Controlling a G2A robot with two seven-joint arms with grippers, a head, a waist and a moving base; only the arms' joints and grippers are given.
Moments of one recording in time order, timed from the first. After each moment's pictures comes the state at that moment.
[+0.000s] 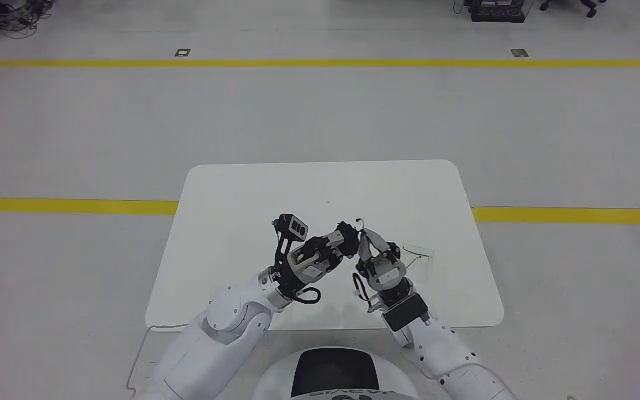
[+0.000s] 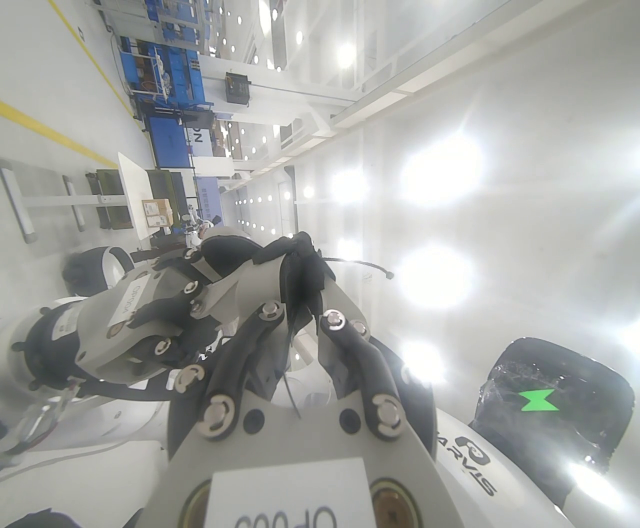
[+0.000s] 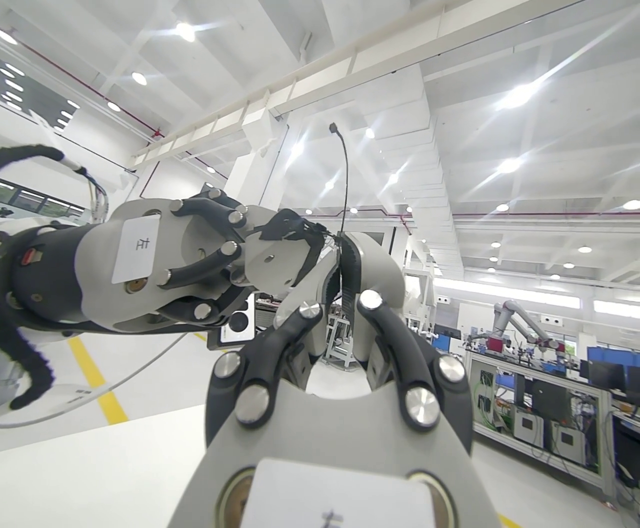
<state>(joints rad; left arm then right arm) 1.56 -1.15 -0.99 -1.82 -0.72 -0.30 -0.55 -1.51 -1.31 0.96 -1.36 -1.55 0.11 -1.27</state>
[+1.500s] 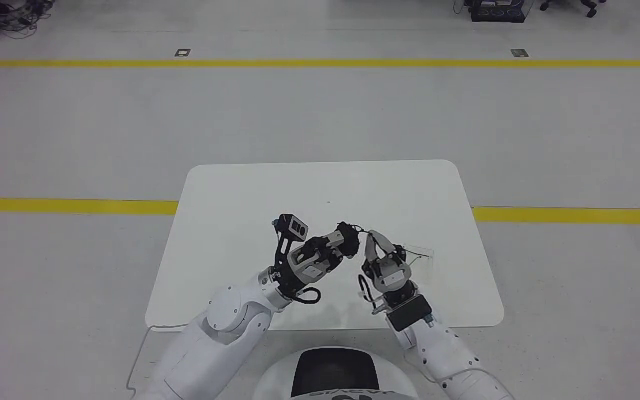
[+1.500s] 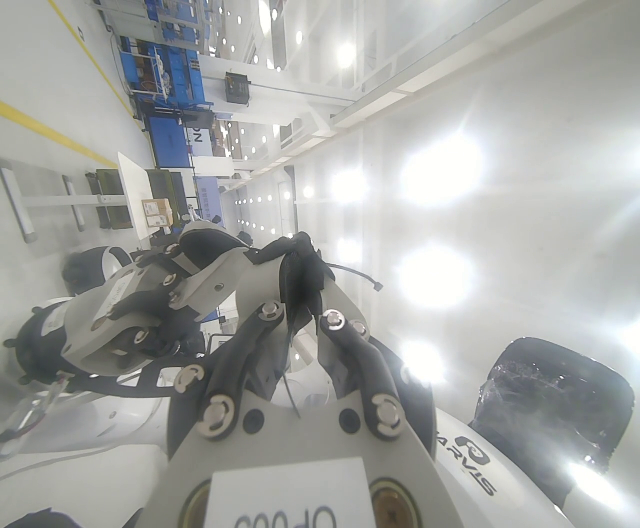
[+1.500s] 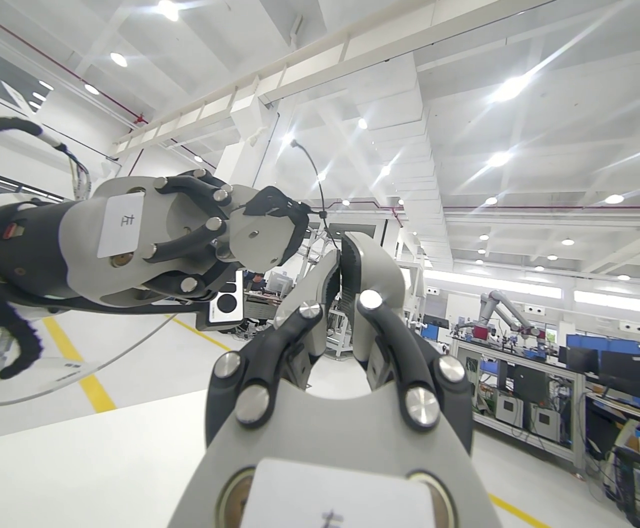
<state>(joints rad) 1.56 -1.15 -0.99 -1.82 -0.72 -0.30 -0.55 -1.54 -1.32 1.00 -1.35 -1.56 0.11 -1.27</state>
